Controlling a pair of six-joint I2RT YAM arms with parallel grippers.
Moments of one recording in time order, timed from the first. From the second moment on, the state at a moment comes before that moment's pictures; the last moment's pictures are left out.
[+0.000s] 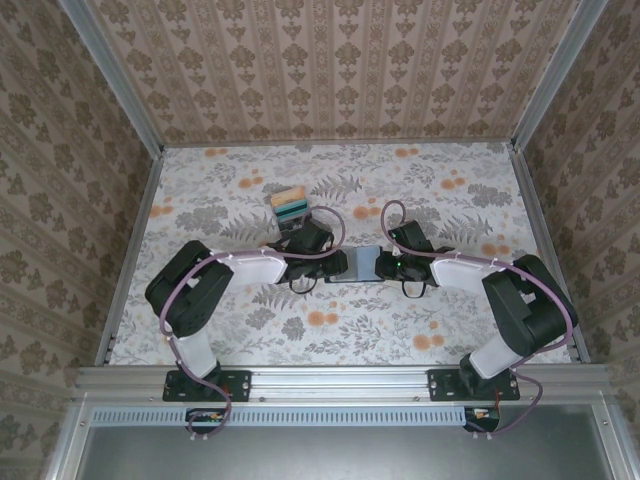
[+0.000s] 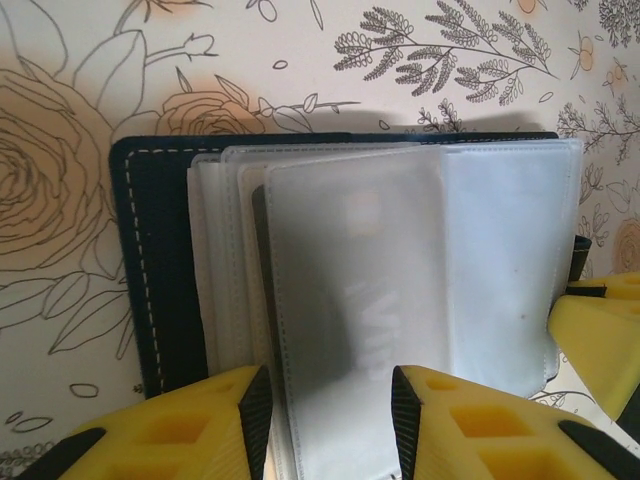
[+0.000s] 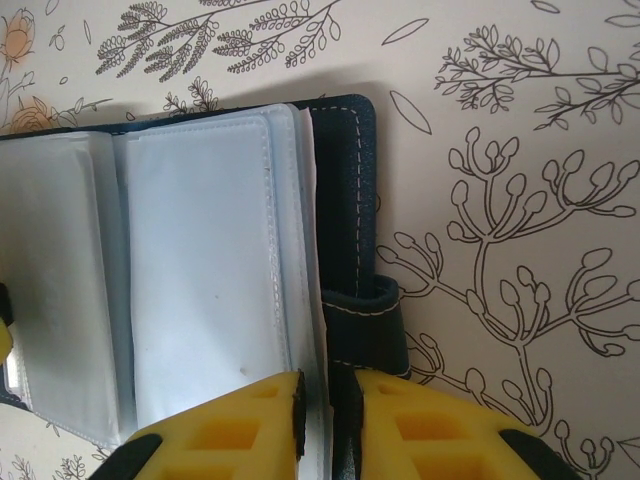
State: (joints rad) left arm -0.81 1.78 0.92 -0.02 0.16 -0.81; right arm 0.43 1.56 0.69 -0.12 -0.14 0.55
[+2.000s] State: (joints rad) left arm -0.72 1.77 0.85 0.01 0.29 -0.73; right arm 0.48 1.64 0.78 -0.06 -0.33 0.59
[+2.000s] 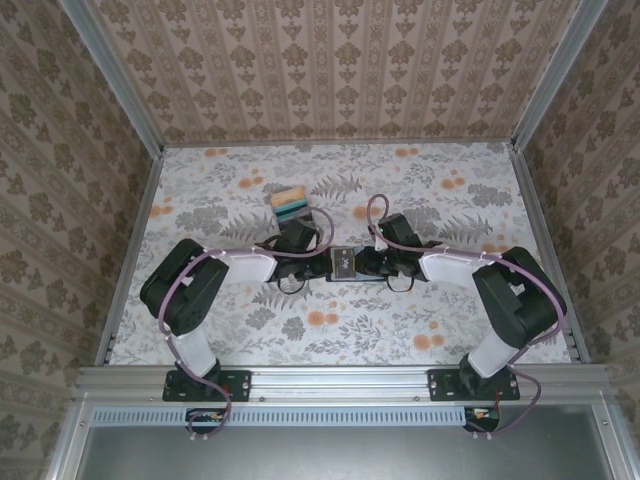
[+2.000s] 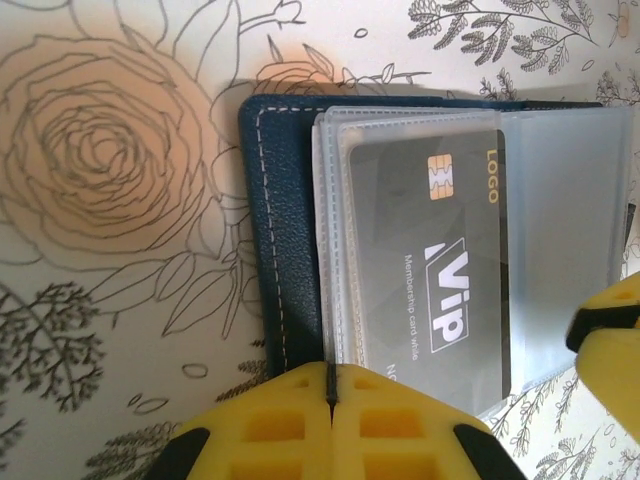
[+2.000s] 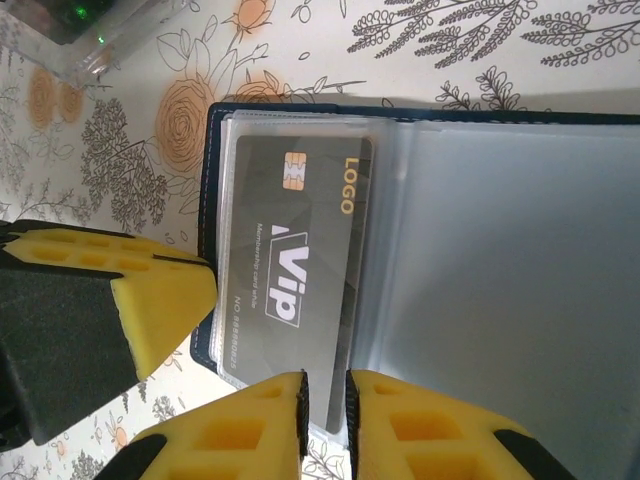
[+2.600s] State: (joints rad) left arm -0.73 1.79 0.85 0.04 0.30 -0.73; right arm 0.48 1.70 0.80 -0.06 -0.31 0.60
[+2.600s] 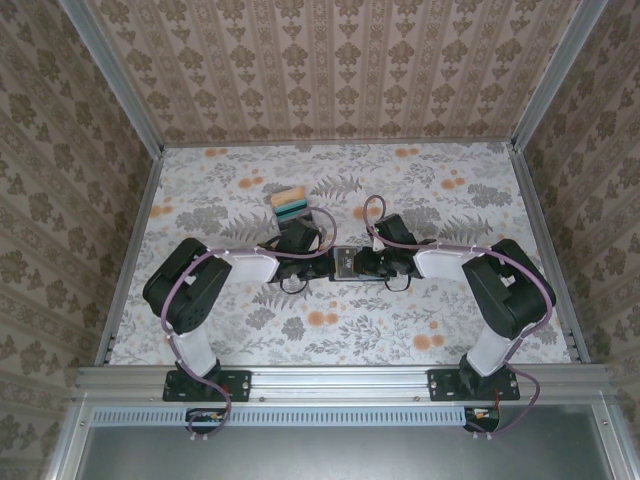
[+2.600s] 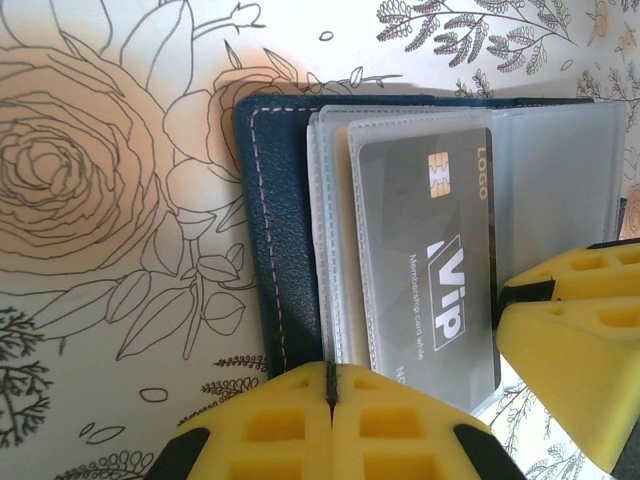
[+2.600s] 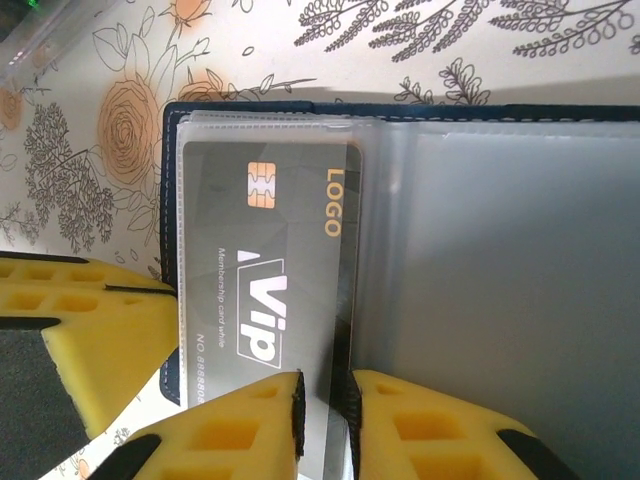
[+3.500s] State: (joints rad) left arm -0.74 1.79 0.86 0.03 0.29 -0.73; right arm 0.44 1.73 0.80 0.00 -0.38 0.65
